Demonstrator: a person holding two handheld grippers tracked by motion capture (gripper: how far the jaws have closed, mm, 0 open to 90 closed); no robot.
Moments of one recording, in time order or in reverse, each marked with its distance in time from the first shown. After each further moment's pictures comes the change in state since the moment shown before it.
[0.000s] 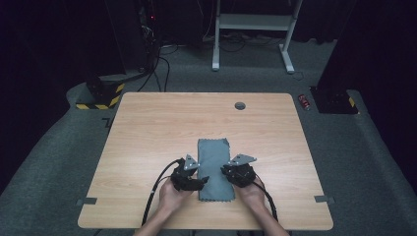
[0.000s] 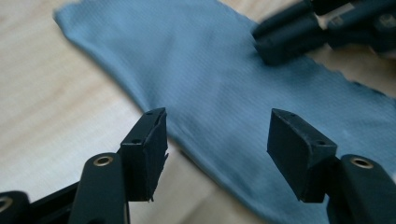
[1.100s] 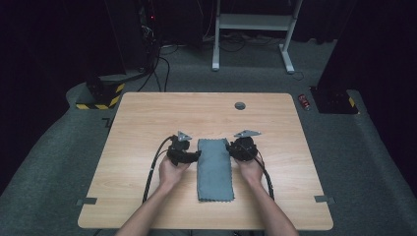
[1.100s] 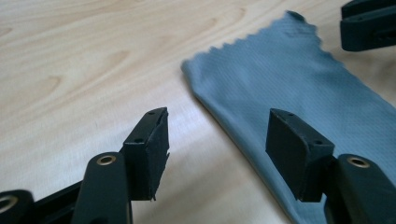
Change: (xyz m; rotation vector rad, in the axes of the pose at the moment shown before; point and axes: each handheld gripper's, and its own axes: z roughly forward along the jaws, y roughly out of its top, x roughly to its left) left arm 0.078 0.050 0.034 -0.022 0.125 -0.181; right arm -0.061 0.046 0.025 -0.006 -0.124 0.218
